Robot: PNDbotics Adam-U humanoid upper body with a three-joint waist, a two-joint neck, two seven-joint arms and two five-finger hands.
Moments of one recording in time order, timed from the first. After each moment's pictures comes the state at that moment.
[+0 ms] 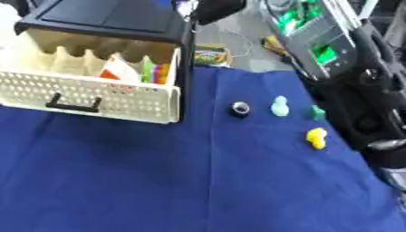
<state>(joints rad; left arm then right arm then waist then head) -0.57 0.59 -0.08 -1.99 0.01 0.10 0.23 -1.23 -0.32 0.36 -1.49 0.71 0.48 0.48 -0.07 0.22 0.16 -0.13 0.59</state>
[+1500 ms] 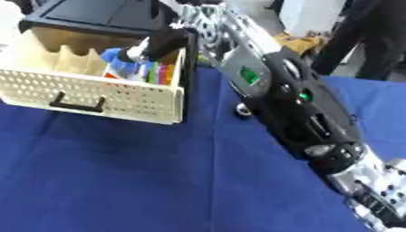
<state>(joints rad) -0.57 0.57 -0.09 -1.99 0.02 0.10 0.22 -1.26 -0.20 0.38 -1.28 0.83 0.36 0.41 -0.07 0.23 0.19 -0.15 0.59</state>
